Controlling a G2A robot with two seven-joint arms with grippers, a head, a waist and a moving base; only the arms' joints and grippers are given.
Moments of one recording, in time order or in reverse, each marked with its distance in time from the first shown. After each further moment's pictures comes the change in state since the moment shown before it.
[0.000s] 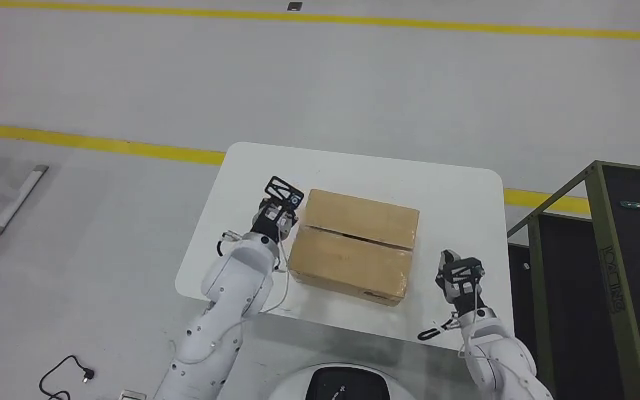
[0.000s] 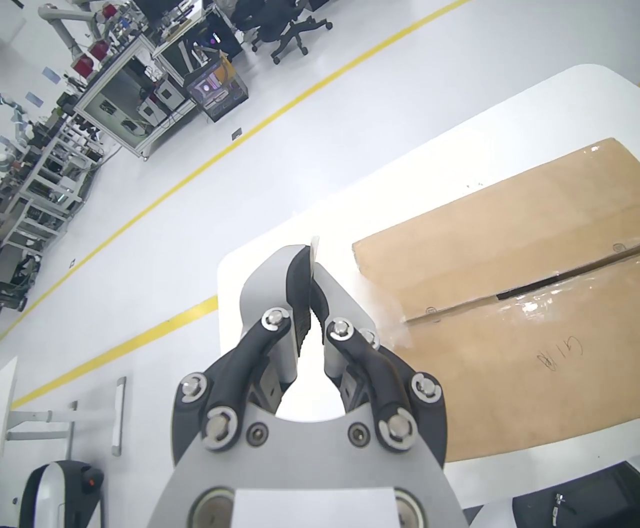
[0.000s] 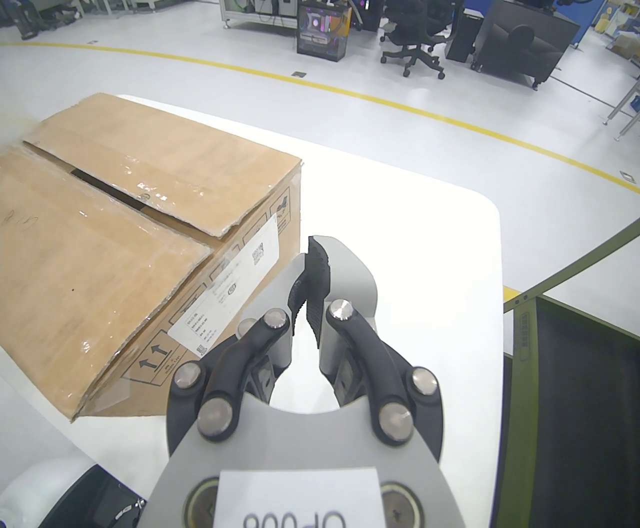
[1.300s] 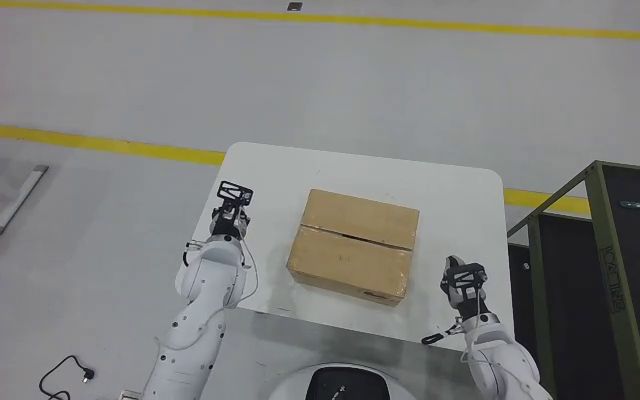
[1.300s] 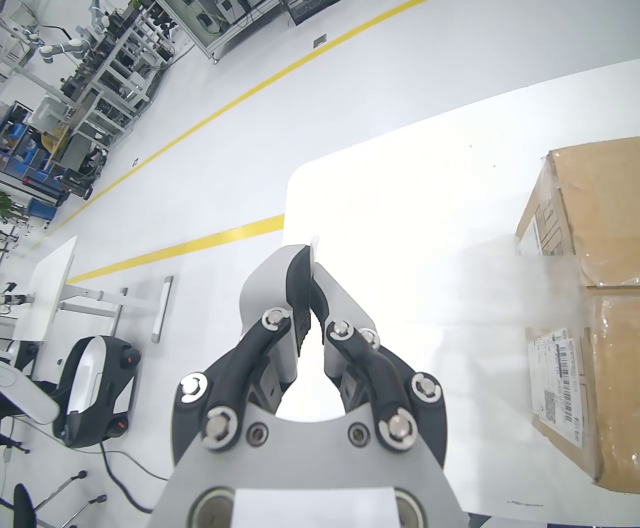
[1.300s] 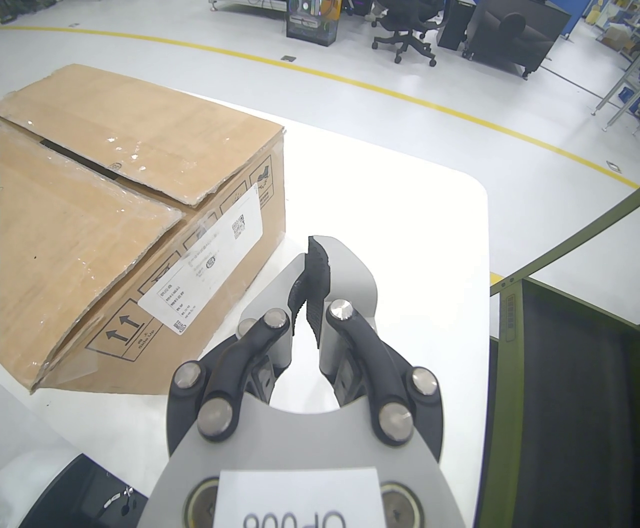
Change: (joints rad) left arm -0.002 0.013 -0.131 0.192 0.068 0.170 -0.007; right arm -0.023 -0.001 0.018 0.013 -0.019 0.018 -0.006
